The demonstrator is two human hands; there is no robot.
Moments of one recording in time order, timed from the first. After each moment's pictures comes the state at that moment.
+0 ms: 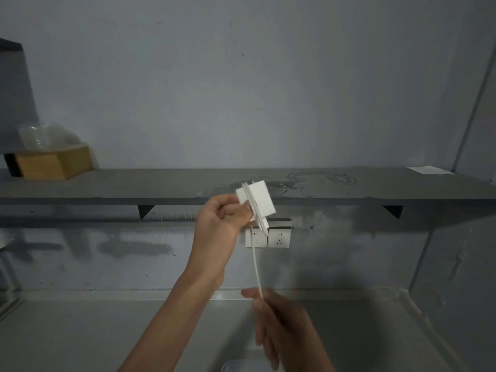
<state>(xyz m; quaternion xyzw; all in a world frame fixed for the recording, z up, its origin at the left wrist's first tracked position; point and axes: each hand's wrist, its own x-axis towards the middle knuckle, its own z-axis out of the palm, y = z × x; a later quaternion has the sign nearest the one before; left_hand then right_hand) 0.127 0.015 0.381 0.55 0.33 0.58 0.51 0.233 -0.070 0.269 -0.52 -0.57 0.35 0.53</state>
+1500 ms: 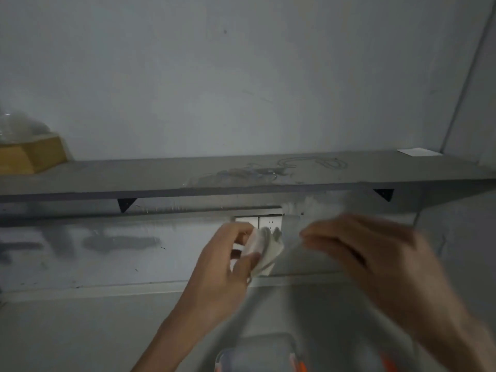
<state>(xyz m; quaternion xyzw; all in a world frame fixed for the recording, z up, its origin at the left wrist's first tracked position) 0.124 -0.005 0.334 0.77 0.35 0.43 0.30 0.307 -0.107 0.383 -0.51 -0.74 -0.21 0.39</state>
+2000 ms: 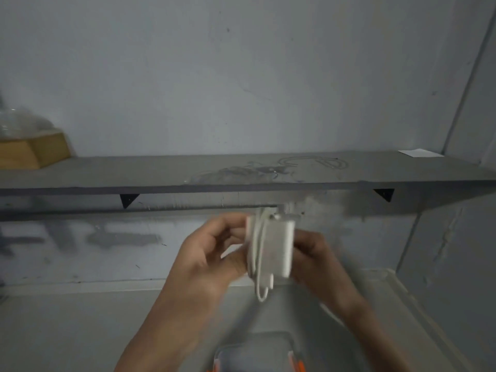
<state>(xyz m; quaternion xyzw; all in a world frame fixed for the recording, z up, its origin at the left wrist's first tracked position) 0.106 -0.046 0.368 0.65 0.20 0.50 0.53 0.287 -0.040 0.323 -0.46 -0.64 0.28 0.56</state>
